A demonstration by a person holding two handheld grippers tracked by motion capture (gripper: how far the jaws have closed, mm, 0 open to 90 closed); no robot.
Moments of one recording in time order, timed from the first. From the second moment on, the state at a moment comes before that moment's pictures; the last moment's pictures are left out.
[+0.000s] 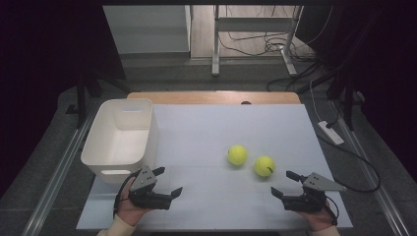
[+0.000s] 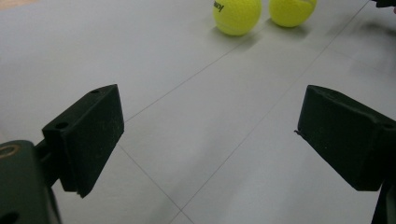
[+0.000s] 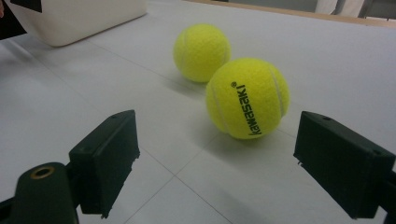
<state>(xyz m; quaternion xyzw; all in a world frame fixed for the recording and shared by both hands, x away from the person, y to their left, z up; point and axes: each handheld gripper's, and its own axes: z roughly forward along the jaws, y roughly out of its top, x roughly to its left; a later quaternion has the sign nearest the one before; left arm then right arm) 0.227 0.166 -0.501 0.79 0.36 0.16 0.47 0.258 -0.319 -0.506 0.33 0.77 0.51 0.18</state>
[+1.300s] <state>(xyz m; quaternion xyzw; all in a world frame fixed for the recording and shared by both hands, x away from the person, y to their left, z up) 0.247 0.137 -0.490 0.81 0.35 0.14 0.46 0.259 -0.318 -0.506 0.33 0.77 0.51 0.18</state>
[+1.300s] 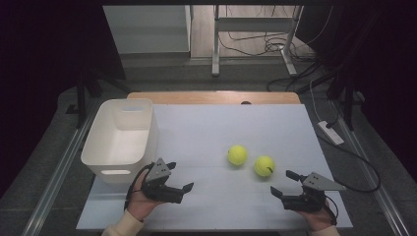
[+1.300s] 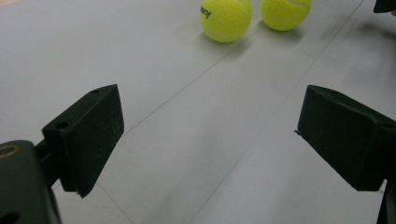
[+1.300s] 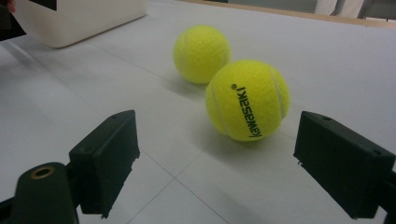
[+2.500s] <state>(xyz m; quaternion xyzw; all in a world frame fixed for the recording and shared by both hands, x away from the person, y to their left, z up) 0.263 0.118 -0.480 0.81 0.34 0.13 0.46 0.259 -0.317 -0.506 0.33 0.77 0.51 0.18</state>
